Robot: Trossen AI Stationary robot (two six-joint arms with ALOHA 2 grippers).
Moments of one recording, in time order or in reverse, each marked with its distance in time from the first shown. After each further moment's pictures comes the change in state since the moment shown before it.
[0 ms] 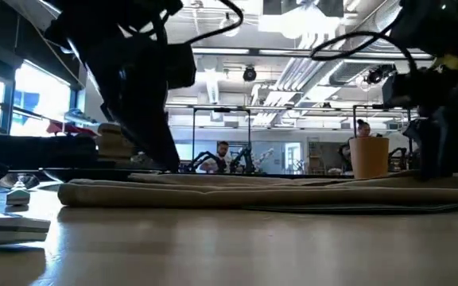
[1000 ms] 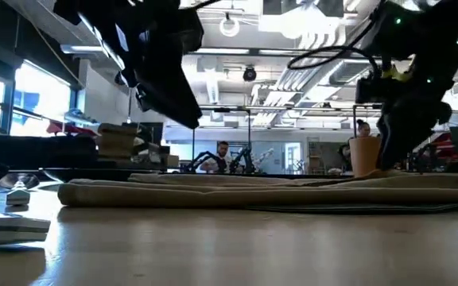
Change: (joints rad) left arm 0.029 -0.096 0.056 -0.055 -0.083 0.044; right arm -0.160 0.071 0.050 0.054 0.073 -0.154
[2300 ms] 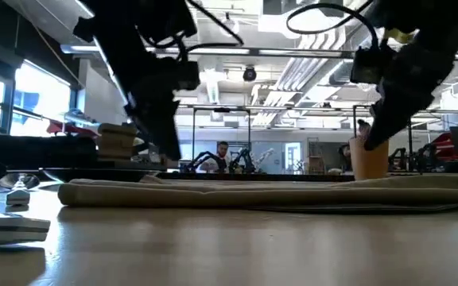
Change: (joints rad) left arm 0.138 0.034 0.013 -0.240 -0.053 0.058; right arm 0.070 -0.059 0.026 0.082 -0.086 0.139
